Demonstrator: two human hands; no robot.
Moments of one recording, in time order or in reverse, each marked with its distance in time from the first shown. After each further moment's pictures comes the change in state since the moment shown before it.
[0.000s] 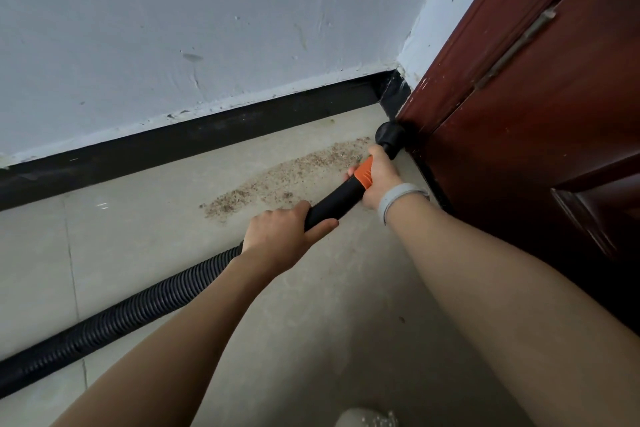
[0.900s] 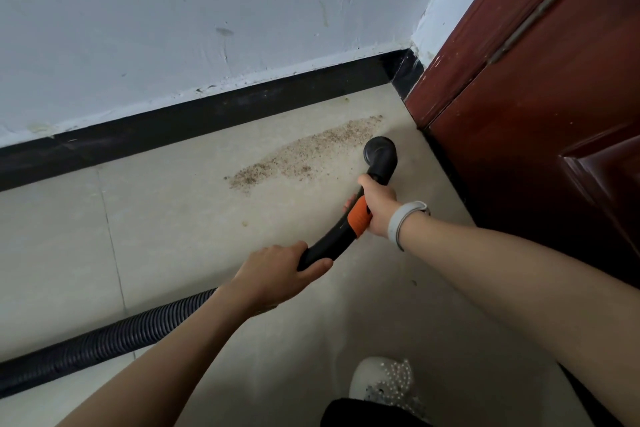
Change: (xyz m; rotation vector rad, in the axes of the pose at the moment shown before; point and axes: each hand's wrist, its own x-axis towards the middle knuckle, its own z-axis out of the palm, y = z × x) left_hand -0.082 -0.032 0.029 -0.141 -0.310 0.053; right_hand -0.058 0.069 -0.023 -0.288 0.078 0.015
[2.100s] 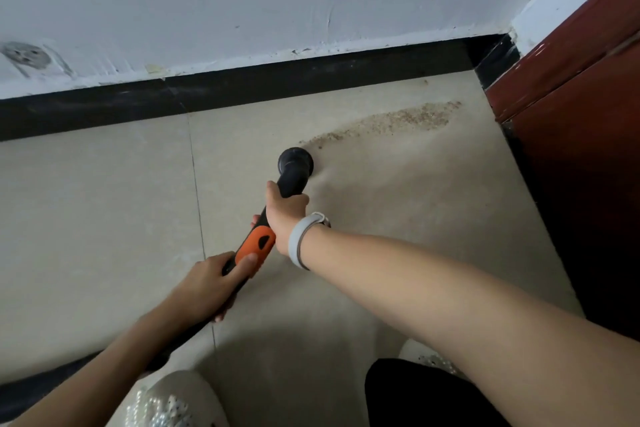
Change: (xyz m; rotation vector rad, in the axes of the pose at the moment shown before) left_hand -0.127 -0.127 0.033 -0.679 0.176 -0.393; right_hand -0.095 0.138 0.179 -0.344 -0.262 -0.036
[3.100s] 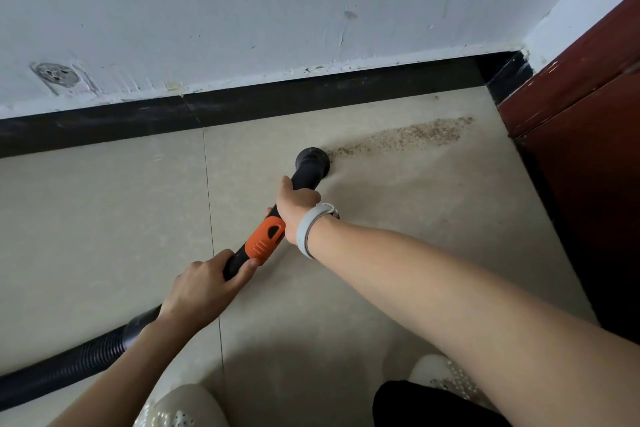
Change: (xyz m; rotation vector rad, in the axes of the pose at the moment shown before) left_hand 0.010 -0.008 -0.009 0.334 0.320 0.005; right_hand 0.018 -0.025 0.000 -0.202 0.122 0.011
